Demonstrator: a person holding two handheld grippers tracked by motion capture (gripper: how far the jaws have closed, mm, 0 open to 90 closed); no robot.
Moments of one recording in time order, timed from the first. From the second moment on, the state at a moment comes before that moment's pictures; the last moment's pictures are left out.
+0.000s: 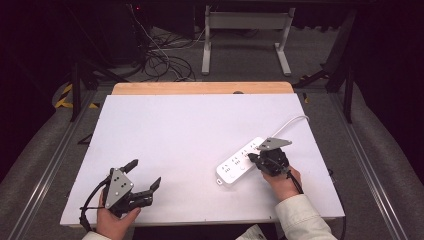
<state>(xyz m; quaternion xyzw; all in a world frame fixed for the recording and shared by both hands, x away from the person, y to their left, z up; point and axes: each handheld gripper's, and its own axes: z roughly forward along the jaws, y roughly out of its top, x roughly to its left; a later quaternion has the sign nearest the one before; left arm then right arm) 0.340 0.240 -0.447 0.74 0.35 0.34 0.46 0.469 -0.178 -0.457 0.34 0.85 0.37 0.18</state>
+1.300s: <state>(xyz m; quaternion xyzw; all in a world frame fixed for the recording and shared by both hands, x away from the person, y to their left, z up) 0.339 0.239 -0.447 0.74 0.35 0.34 0.47 0.456 -0.150 -0.452 0.31 0.88 0.34 0.13</state>
